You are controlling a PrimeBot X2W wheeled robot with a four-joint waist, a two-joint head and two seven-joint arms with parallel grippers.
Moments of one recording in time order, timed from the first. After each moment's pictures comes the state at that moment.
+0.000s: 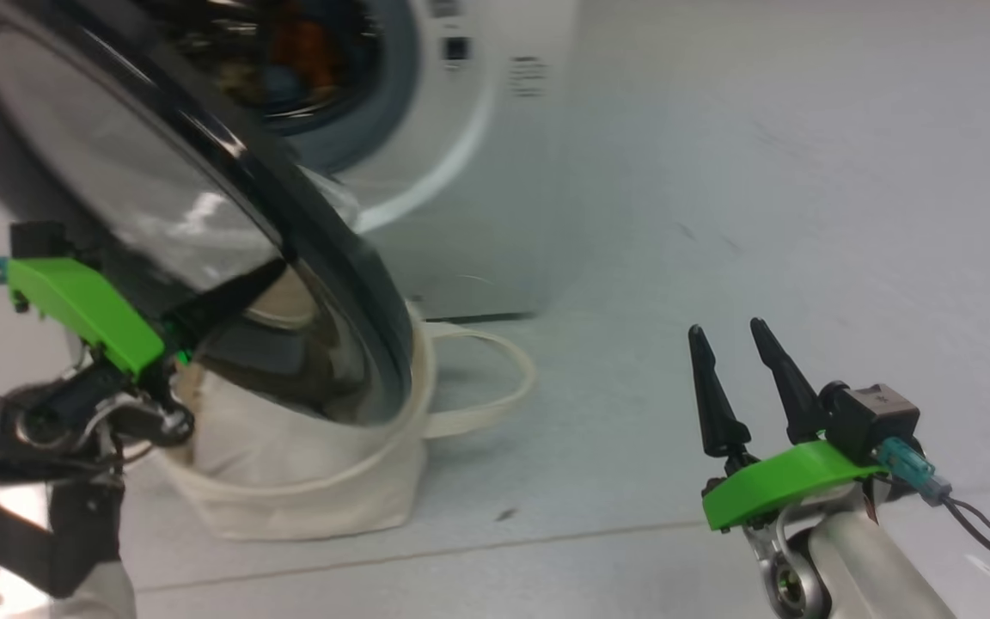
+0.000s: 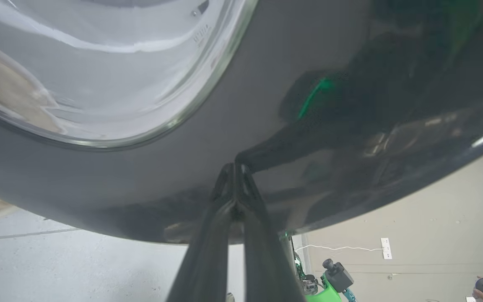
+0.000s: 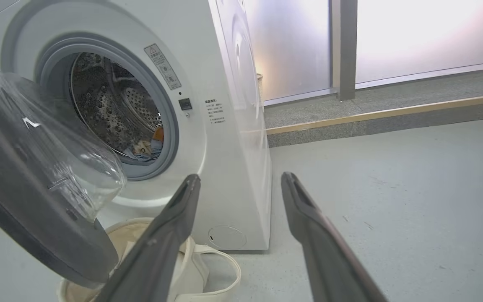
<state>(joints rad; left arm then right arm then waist) -0.54 0.07 0.24 0.25 -1.15 0.06 1.02 -0.24 -0.14 0.32 0.26 0.39 0.13 -0.25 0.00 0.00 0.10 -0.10</state>
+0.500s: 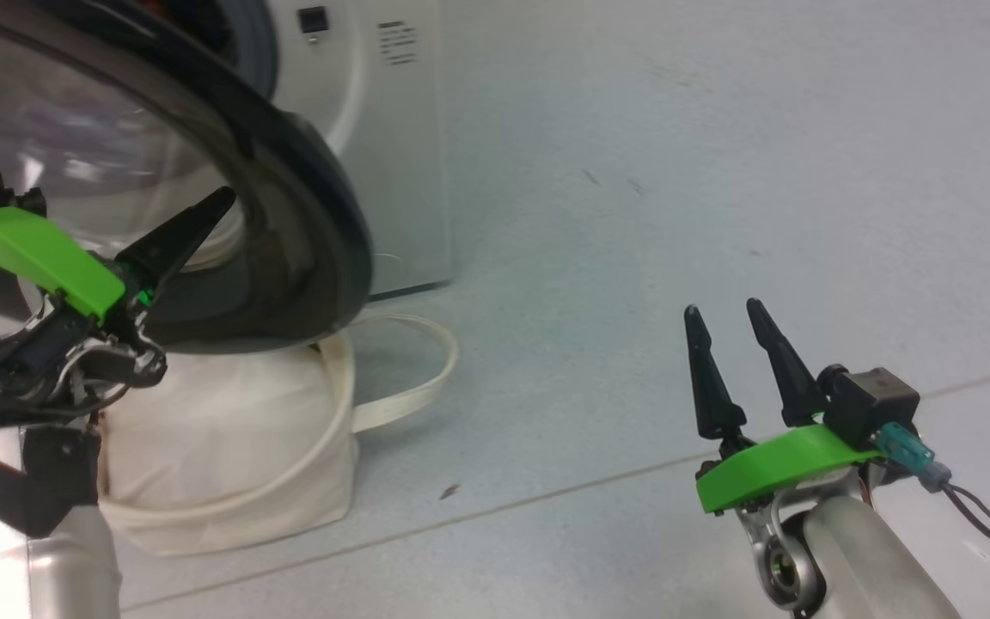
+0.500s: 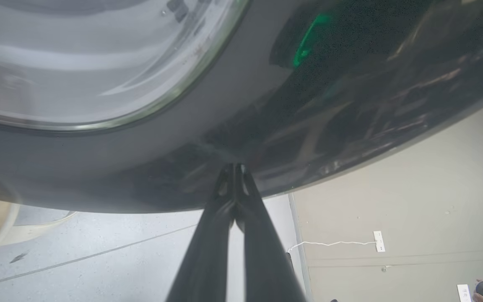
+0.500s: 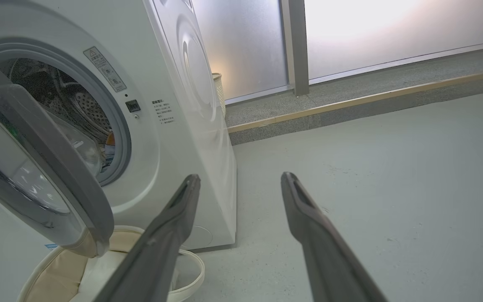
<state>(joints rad) -0.69 0.10 0.29 0.41 -1.14 -0.03 0.90 -0.27 -0.12 0.31 0.25 0.39 0.13 -0.25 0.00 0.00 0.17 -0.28</state>
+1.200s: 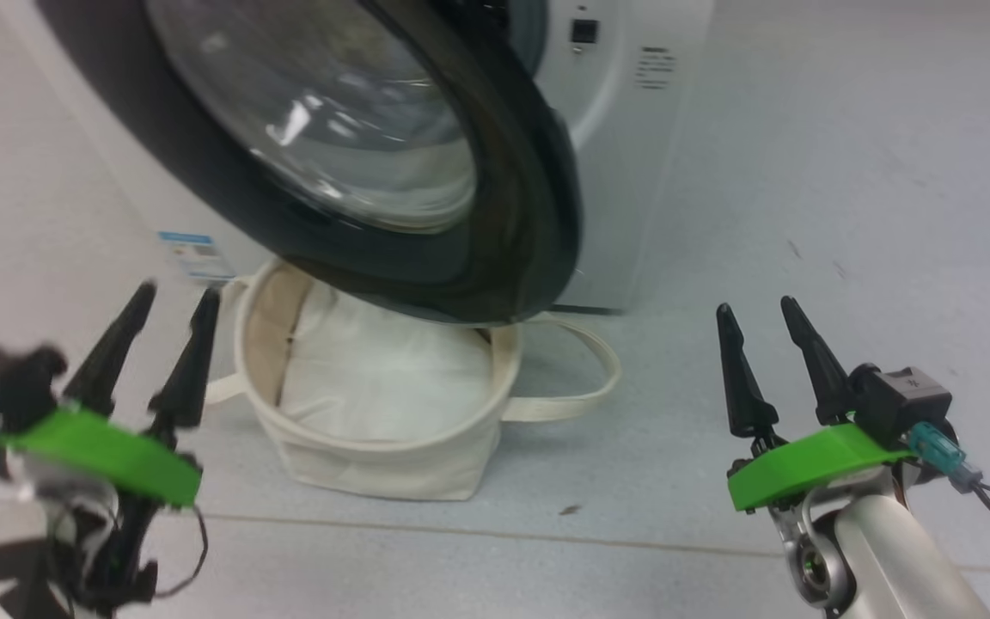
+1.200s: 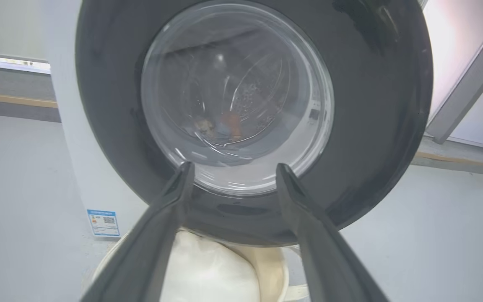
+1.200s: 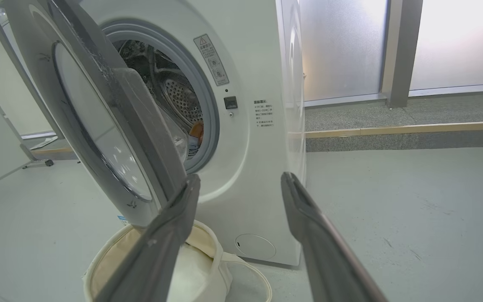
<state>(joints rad) -0.35 0.35 -0.11 0.20 -0.59 -0.12 0.01 -0.26 -0.17 0.29 0.24 0.38 0.13 -0.25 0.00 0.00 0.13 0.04</state>
